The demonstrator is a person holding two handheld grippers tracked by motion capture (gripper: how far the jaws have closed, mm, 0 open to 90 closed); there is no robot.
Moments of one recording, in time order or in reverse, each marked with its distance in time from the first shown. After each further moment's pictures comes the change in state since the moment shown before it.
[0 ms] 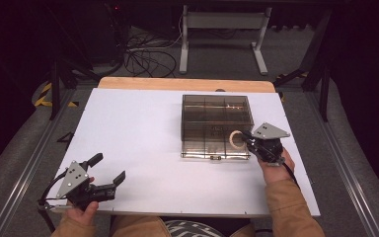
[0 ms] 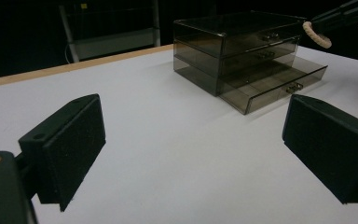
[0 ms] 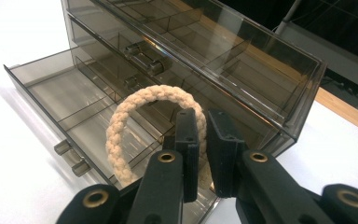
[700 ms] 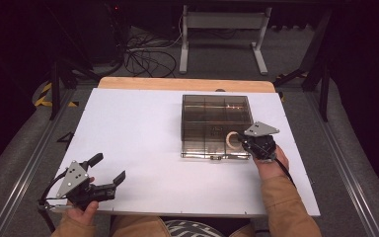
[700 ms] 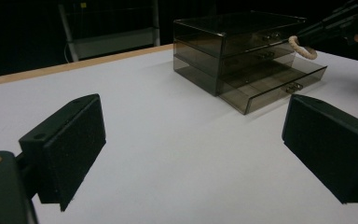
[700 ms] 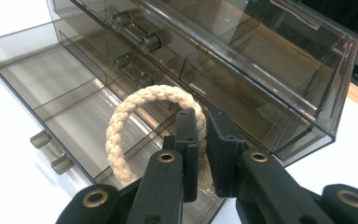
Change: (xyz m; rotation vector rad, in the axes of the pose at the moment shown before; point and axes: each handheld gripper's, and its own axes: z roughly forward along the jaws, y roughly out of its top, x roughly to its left) left arm 0.000 0.000 0.001 -0.001 -0.003 -0.005; right arm 0.000 -0.004 0.025 0.077 0.005 -0.011
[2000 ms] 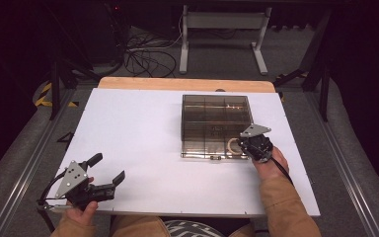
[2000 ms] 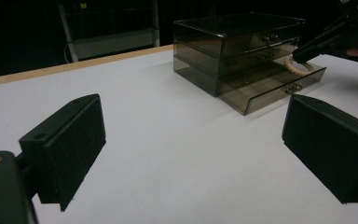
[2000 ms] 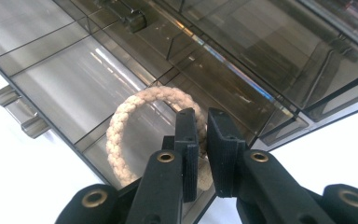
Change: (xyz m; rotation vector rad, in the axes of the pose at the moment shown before) left arm 0.001 0.000 -0.001 -0.001 -0.001 -0.004; right arm 0.000 -0.010 0.017 0.161 -0.002 -0.004
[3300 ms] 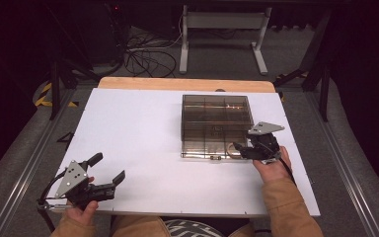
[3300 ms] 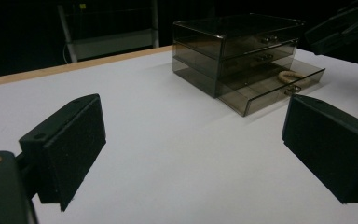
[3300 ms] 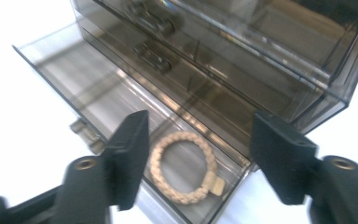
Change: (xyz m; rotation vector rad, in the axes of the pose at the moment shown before) left arm 0.000 0.001 0.001 -0.003 -0.005 -0.003; right arm -0.004 0.006 -0.031 -0.094 0.099 0.097
